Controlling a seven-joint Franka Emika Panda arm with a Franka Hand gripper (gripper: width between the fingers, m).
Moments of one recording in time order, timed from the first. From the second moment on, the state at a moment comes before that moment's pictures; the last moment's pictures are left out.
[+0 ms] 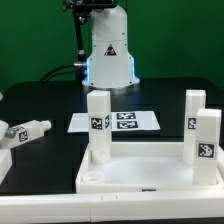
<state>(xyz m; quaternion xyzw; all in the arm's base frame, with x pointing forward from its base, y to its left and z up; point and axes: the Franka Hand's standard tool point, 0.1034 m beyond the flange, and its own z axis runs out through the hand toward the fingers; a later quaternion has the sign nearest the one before) 0.421 -0.246 0.021 -0.81 0.35 0.42 0.22</state>
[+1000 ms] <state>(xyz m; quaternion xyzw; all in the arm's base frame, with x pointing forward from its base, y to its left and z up) 0.418 -0.235 0.010 -0.80 0.36 0.43 0.21</state>
